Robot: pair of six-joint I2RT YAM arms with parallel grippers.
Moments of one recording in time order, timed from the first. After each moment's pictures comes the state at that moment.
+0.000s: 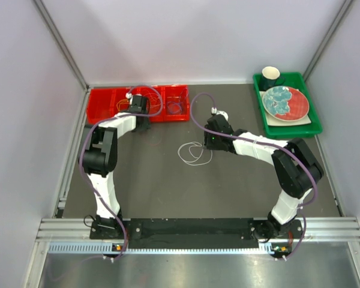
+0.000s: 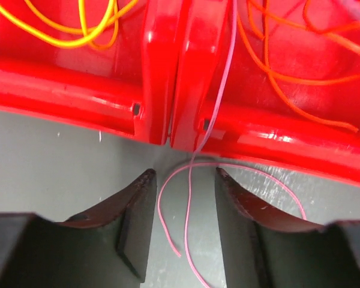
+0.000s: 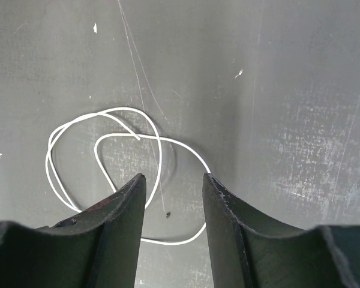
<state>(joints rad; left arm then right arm) -0.20 2.00 1.36 -0.29 -0.27 -0.37 0.62 1.73 1.05 -0.17 0.14 0.58</state>
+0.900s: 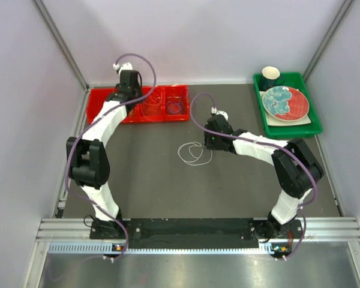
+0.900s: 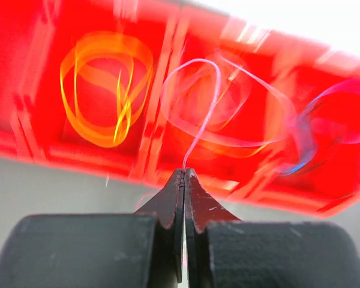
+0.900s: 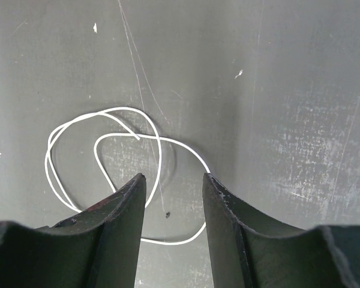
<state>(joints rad) -0.20 1.83 1.54 -0.35 -0.26 -0.39 0.62 1.73 1.05 -0.17 0.14 0.57</state>
